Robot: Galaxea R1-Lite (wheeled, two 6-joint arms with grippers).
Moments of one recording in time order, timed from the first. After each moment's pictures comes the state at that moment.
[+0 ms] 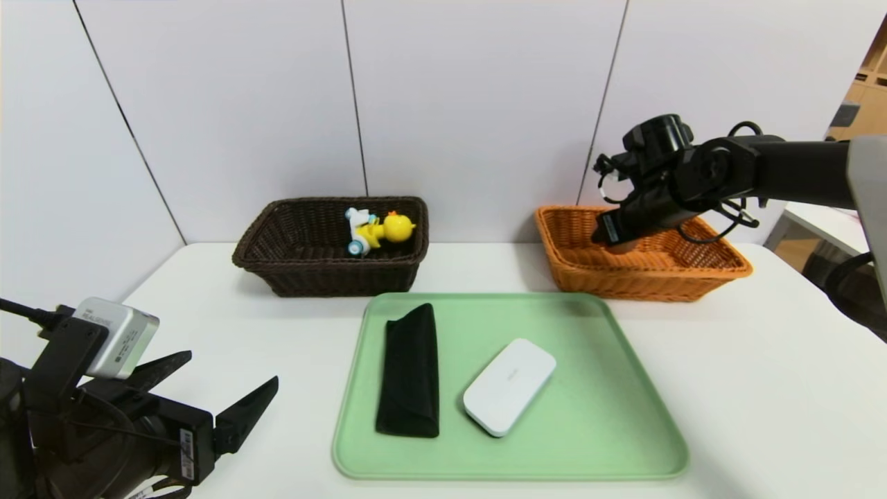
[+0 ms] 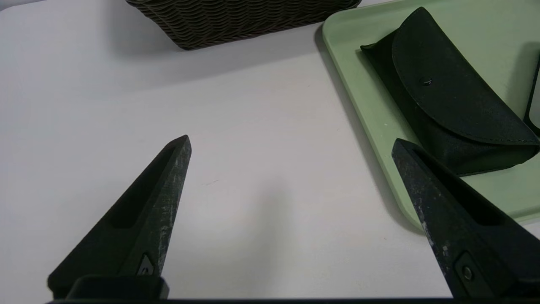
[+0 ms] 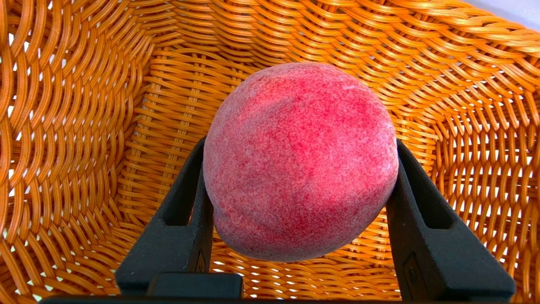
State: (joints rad) left arm -0.62 1.12 -0.29 -0.52 0.38 -0.10; right arm 0.17 2.22 -1.95 0.49 -0.19 -0.16
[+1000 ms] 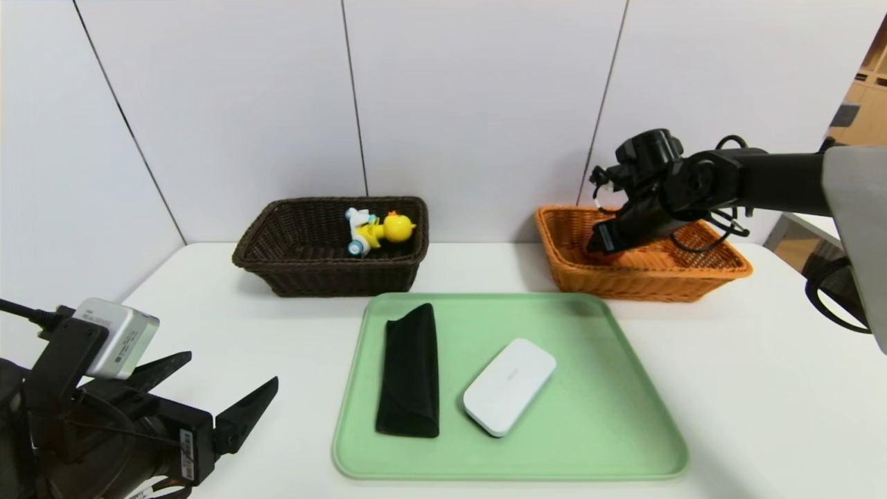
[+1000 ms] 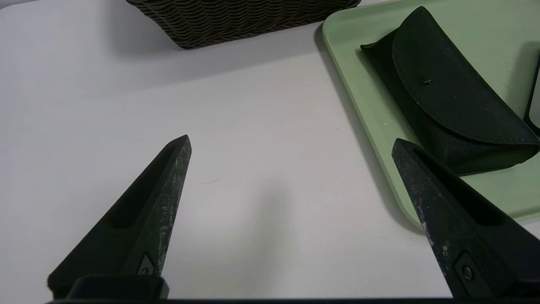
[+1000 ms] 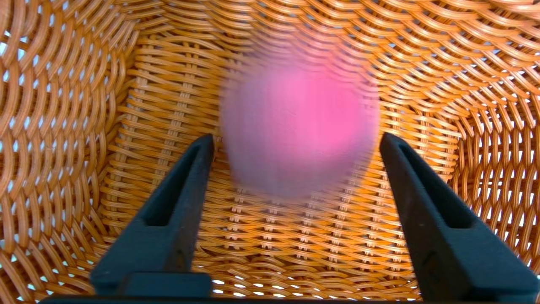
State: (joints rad) left arm -0.62 1.12 -0.29 -0.52 0.38 -0.10; right arm 0.16 2.26 -1.95 0.49 -0.19 -0.15
